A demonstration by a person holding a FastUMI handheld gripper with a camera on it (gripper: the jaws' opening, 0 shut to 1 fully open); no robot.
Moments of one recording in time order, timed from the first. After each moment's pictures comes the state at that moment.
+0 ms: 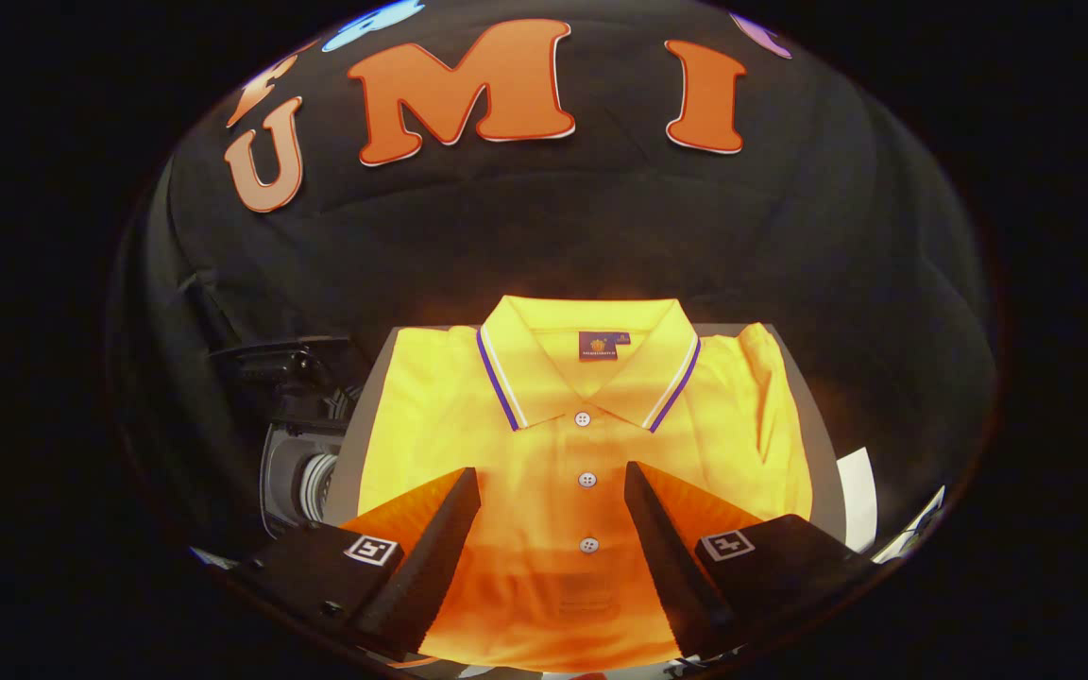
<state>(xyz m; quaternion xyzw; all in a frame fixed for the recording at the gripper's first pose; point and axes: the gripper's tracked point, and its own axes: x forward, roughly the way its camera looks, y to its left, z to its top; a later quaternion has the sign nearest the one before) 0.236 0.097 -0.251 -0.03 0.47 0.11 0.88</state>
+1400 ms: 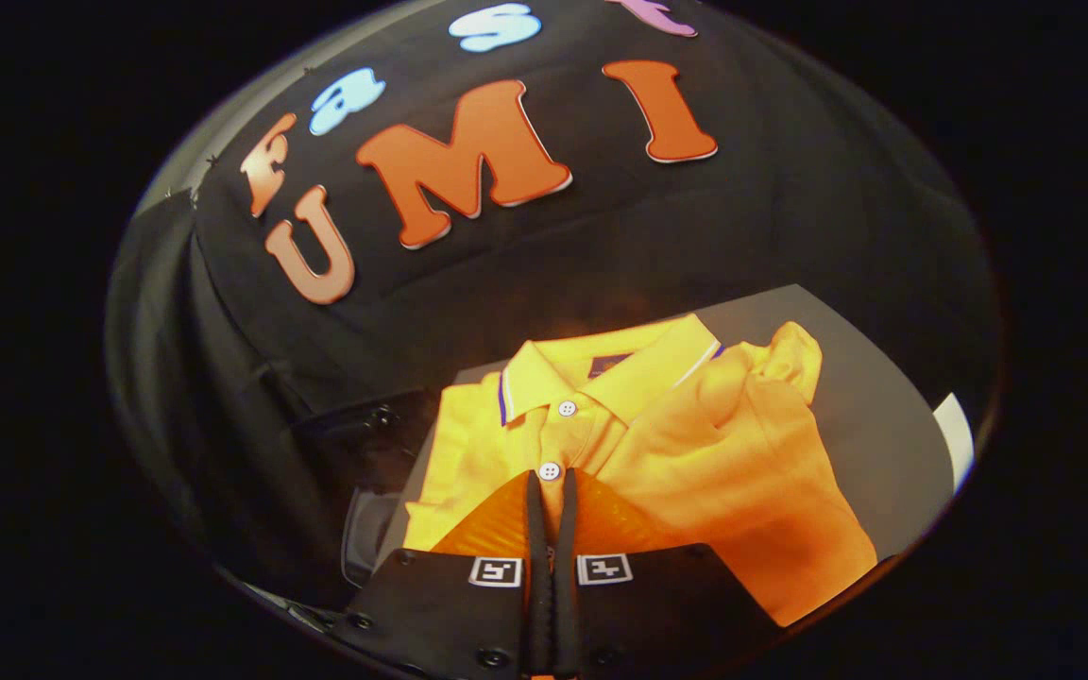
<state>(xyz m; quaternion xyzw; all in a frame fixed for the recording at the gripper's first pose) 0.230 0.106 -0.226 0.15 0.33 0.21 0.91</state>
